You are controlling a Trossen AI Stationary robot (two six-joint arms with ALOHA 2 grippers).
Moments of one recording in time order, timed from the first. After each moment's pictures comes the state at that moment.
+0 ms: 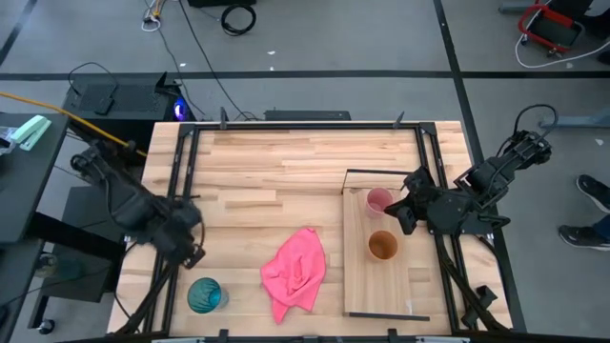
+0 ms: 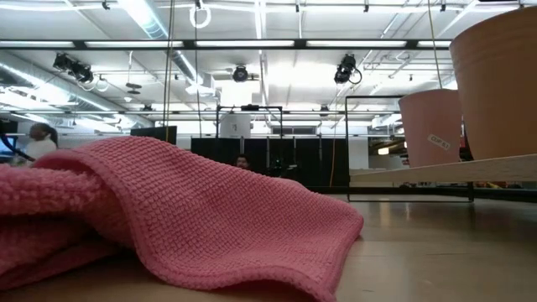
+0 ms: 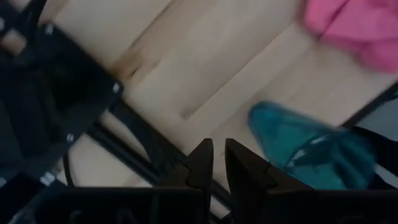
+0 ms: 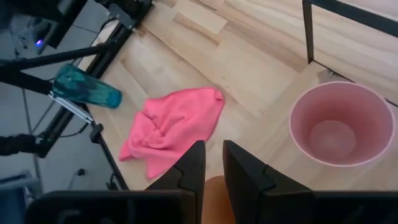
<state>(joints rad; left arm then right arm) -0.77 1.19 1.33 -1.56 -0.05 -1.58 0.60 1.02 1.20 -1.09 0.52 1.35</state>
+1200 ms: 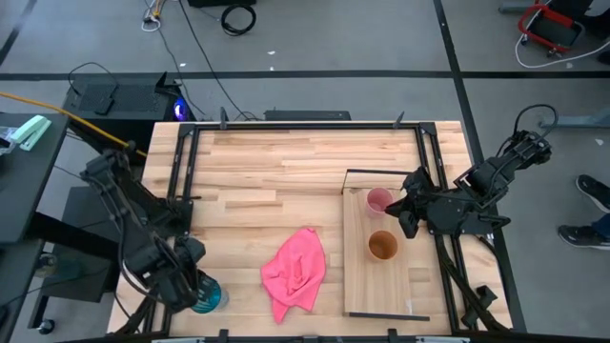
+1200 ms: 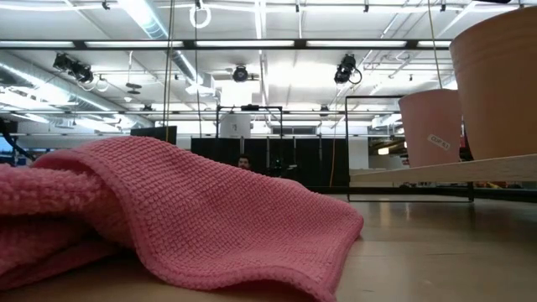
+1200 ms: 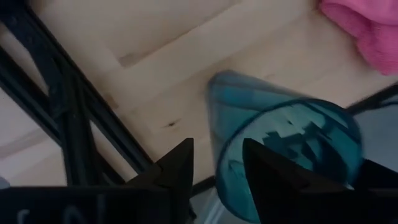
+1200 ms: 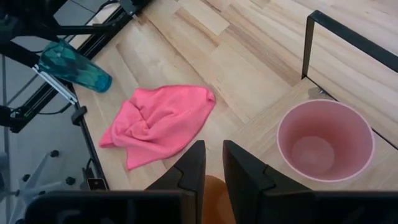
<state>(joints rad) -0.97 1.38 1.25 -1.25 -0.03 -2.03 0.60 1.02 1.20 -1.11 0.52 1.19</state>
